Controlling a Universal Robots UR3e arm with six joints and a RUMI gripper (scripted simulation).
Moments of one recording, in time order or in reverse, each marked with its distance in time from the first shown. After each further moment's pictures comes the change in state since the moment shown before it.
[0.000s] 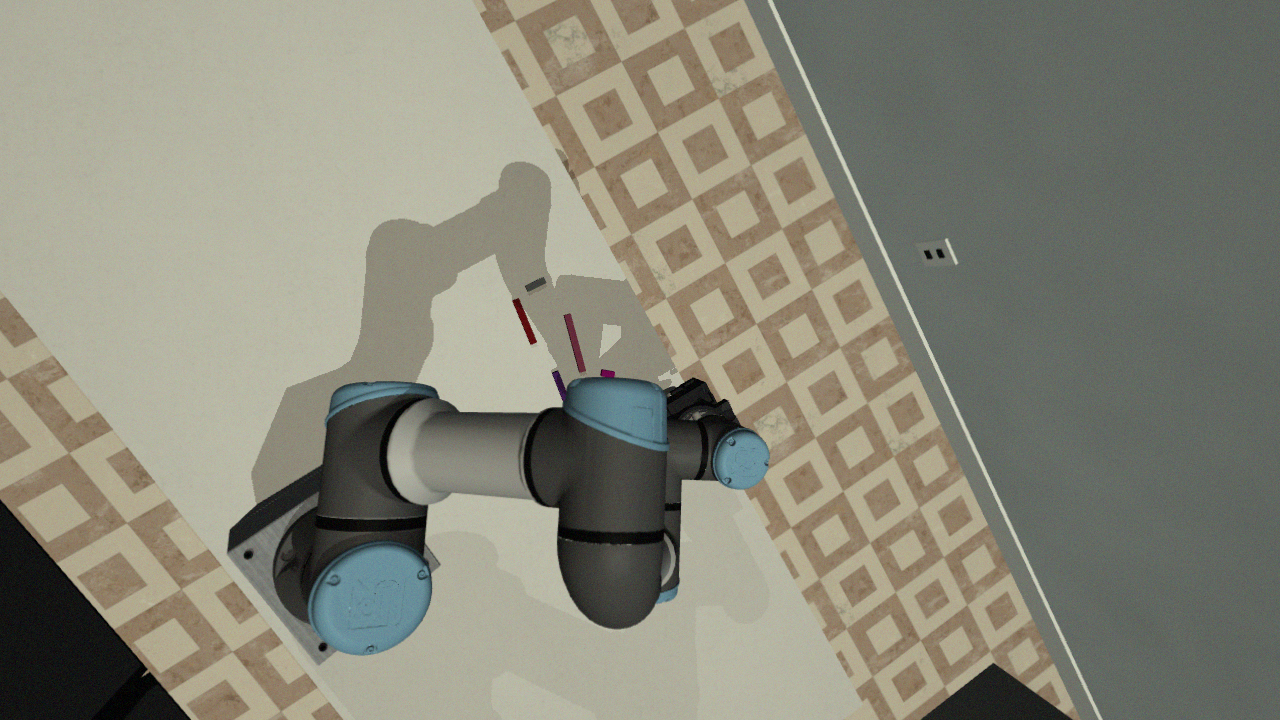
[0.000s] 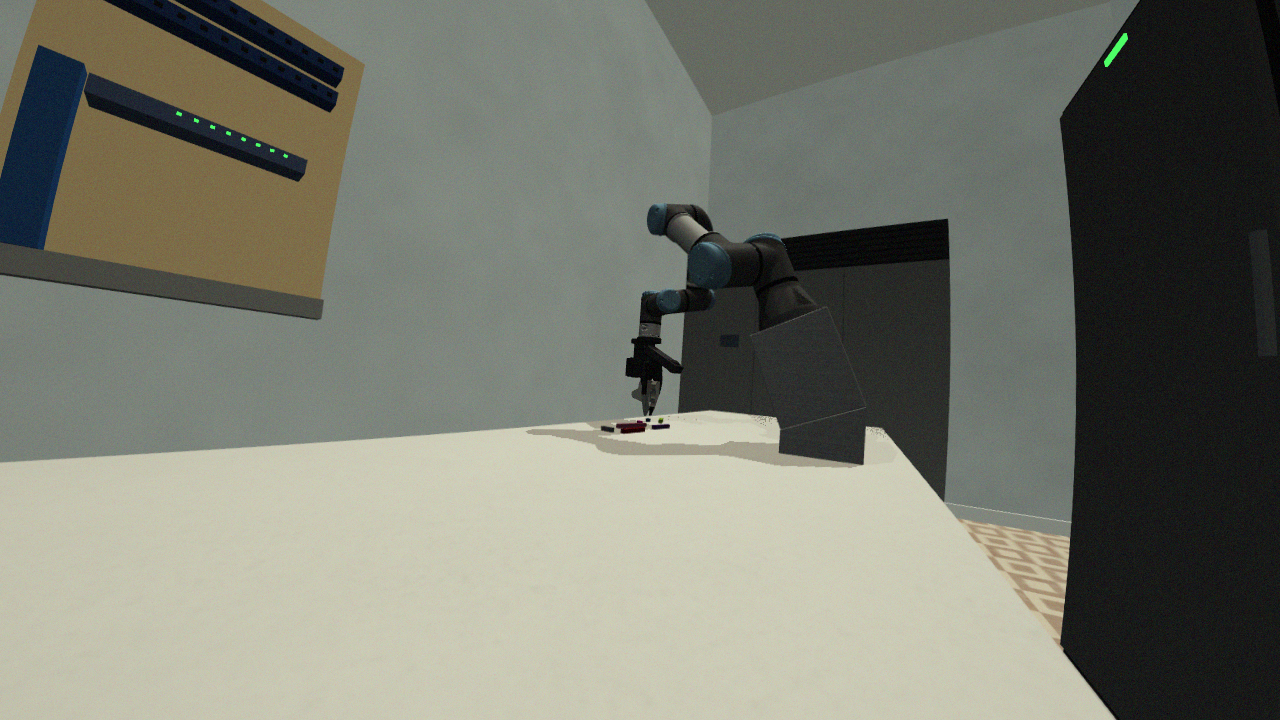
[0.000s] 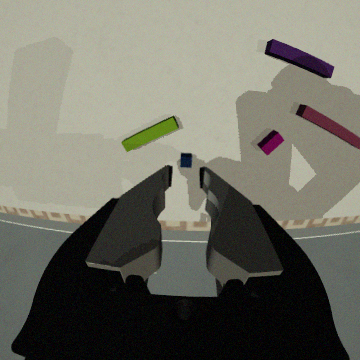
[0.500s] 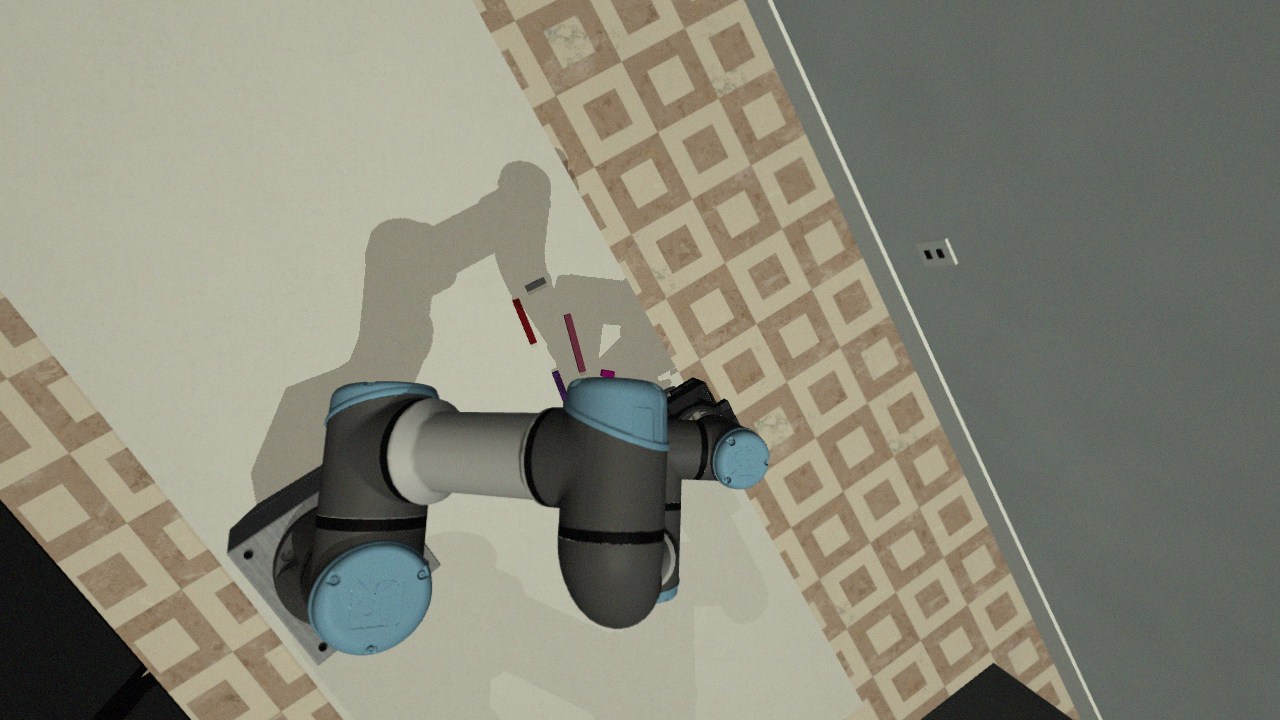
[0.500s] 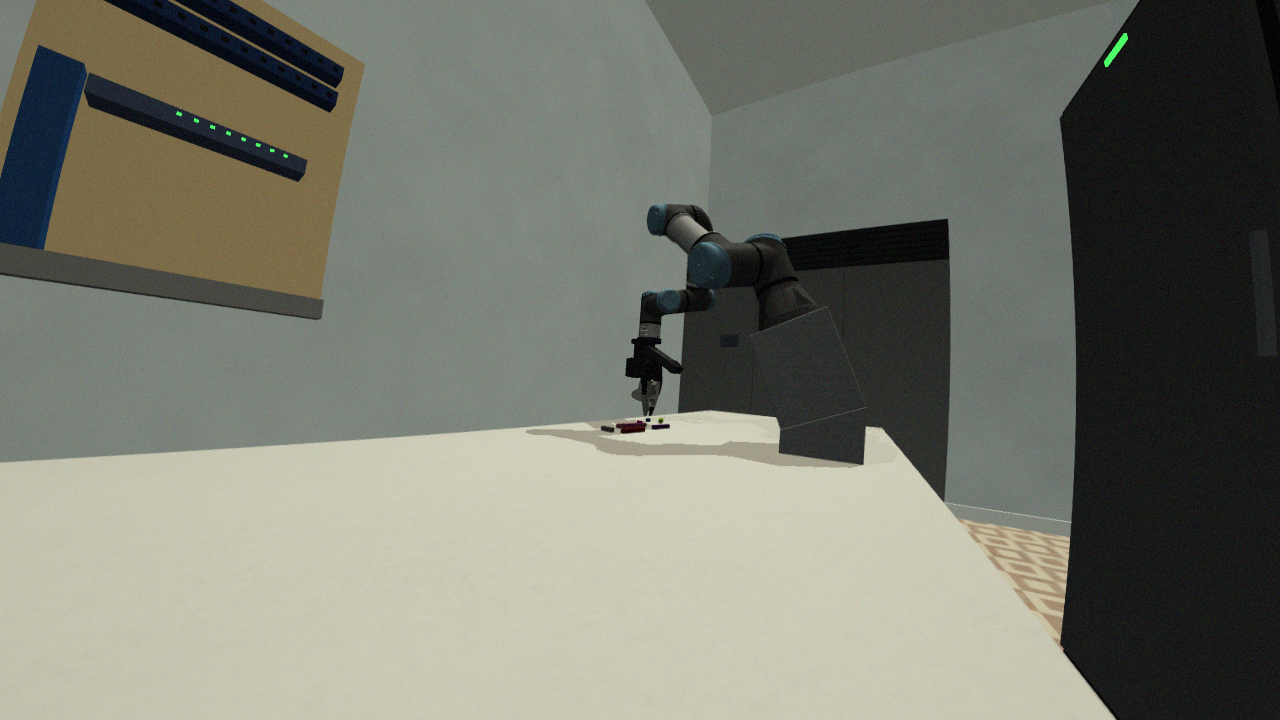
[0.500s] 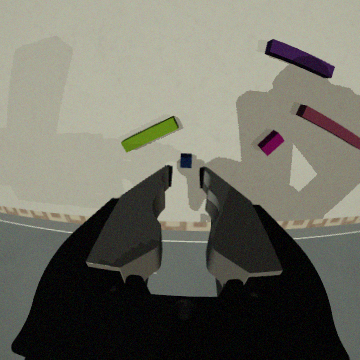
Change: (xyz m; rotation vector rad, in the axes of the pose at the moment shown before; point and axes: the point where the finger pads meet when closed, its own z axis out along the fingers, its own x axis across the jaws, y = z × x) arm 0.000 0.000 0.001 0.000 0.000 0.000
